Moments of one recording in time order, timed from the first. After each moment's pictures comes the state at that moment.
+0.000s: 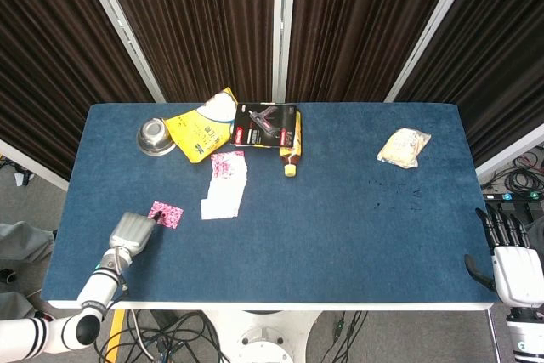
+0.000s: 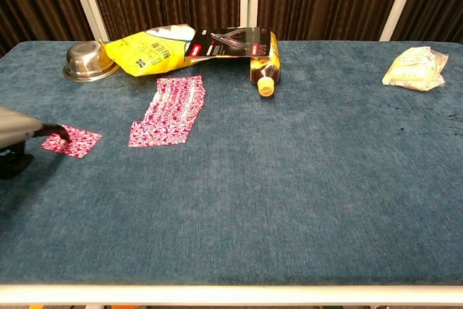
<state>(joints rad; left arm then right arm) -0.63 -1.42 0.03 -1.61 0.76 0.99 0.80 0.02 -1.17 0.05 -1.52 -1.52 1.52 0.03</state>
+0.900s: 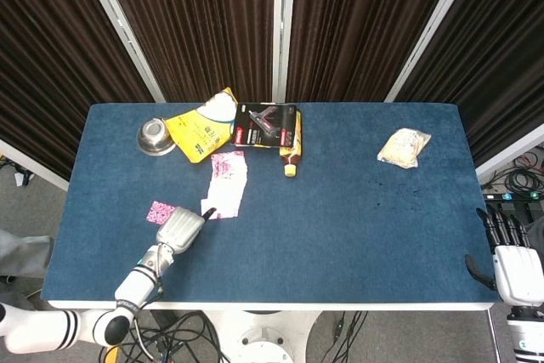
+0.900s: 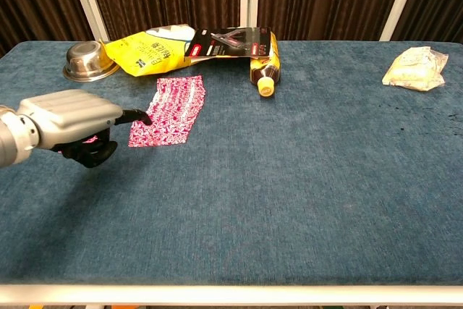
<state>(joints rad) -0.70 -1.57 -0.01 -1.58 0.98 0.98 0.71 0.03 -1.17 0.05 -1.51 -1.50 1.50 0.06</state>
